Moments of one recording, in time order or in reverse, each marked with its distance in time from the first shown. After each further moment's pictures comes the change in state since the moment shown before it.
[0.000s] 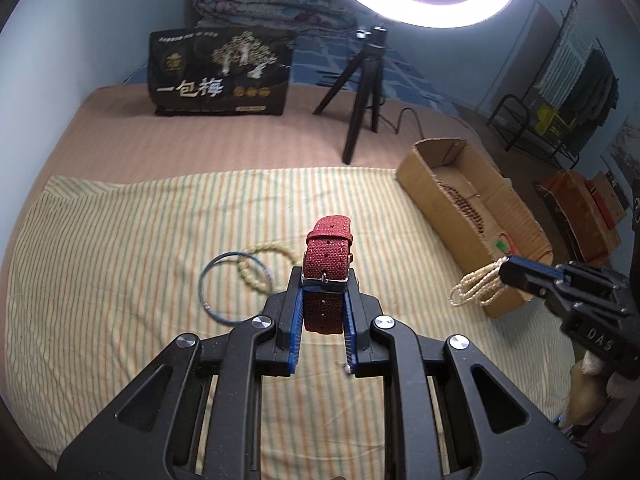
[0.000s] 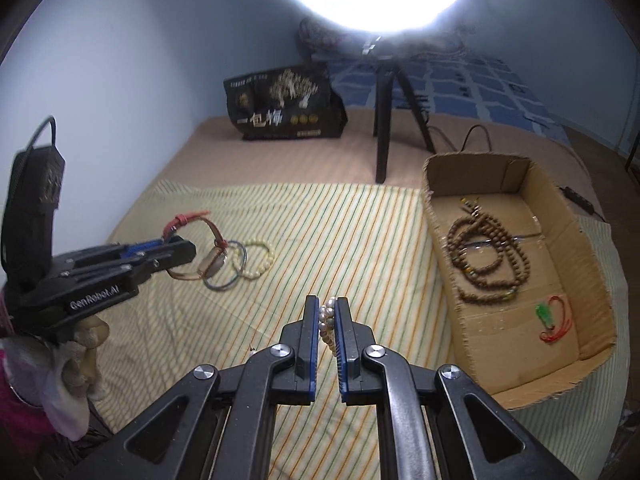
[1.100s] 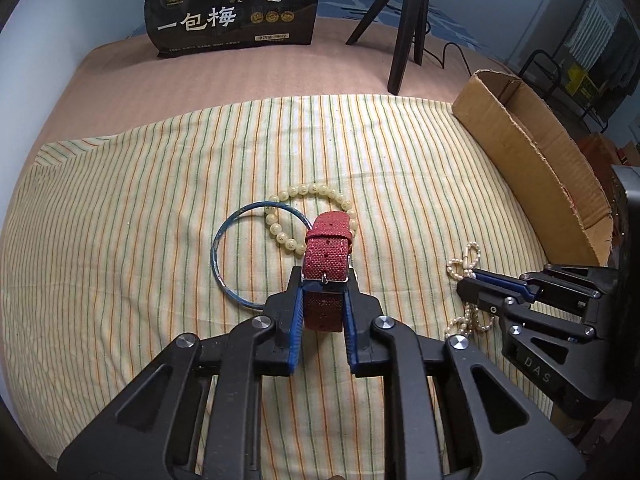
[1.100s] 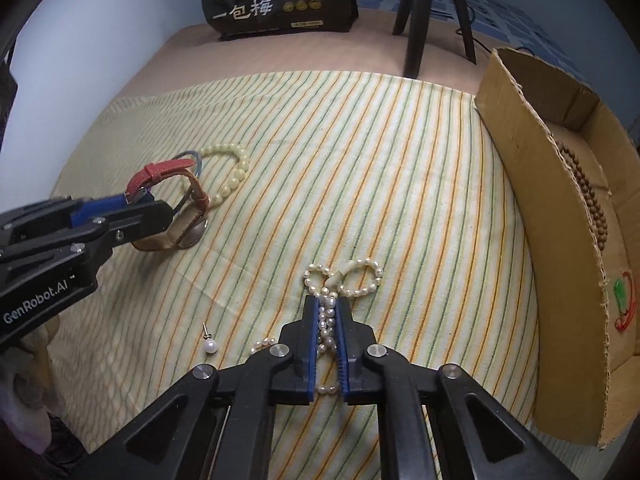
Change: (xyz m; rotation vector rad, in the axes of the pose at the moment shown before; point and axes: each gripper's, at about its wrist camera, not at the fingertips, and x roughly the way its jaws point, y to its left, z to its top) left arm 0.069 0.029 -0.023 0.019 0.175 0.106; right arm 0.129 0.022 -0.022 -0.029 0.285 -0.056
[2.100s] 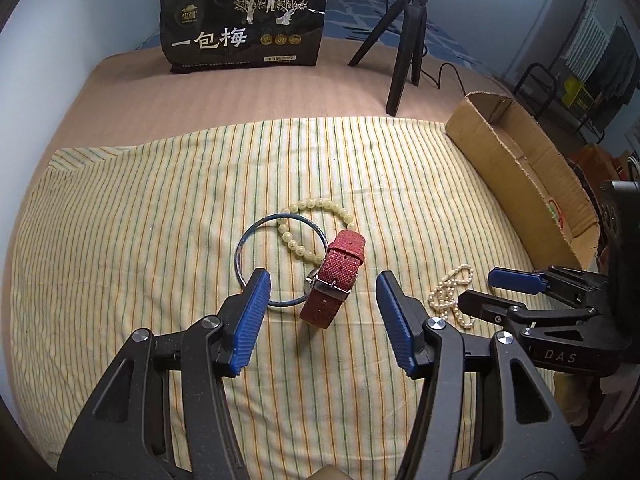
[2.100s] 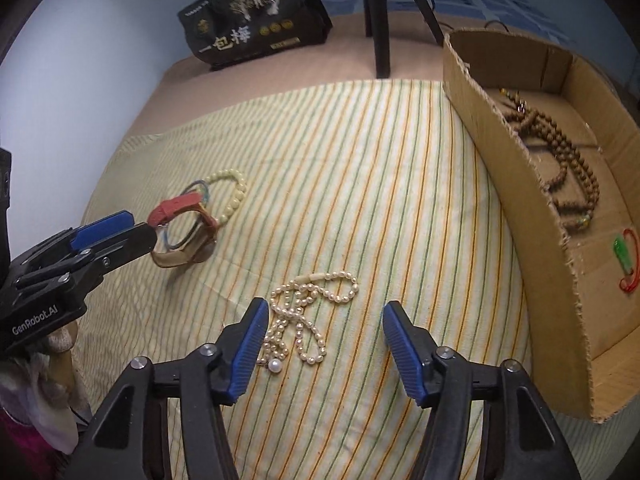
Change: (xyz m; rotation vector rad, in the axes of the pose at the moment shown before) left arm -0.026 0.007 0.000 -0.009 -0.049 -0.007; right arm -0.023 -0.029 -0.011 0.136 -0.005 0.110
